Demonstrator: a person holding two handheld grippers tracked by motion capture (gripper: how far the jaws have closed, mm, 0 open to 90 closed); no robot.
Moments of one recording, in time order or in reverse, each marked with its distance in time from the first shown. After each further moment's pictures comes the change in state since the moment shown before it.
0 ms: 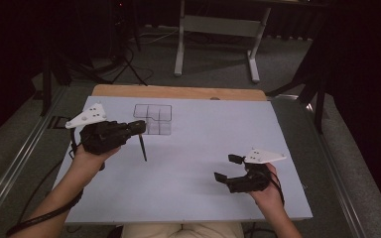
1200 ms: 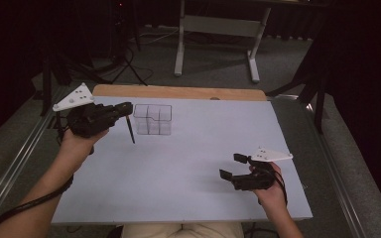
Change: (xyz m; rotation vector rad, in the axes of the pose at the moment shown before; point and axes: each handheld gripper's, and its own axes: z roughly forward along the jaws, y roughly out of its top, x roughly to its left) left arm 0.030 0.025 -0.013 -0.018 0.129 0.030; right arm -0.015 -0.008 -0.005 -0.024 -0.017 0.062
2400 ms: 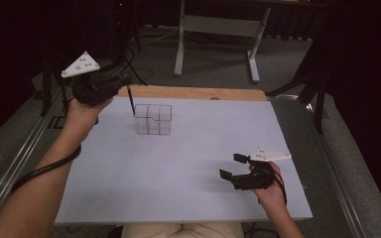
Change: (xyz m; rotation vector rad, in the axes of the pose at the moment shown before) left arm 0.039 0.044 0.031 -0.038 0.092 0.036; right arm -0.004 -0.003 0.003 0.016 -0.004 -0.004
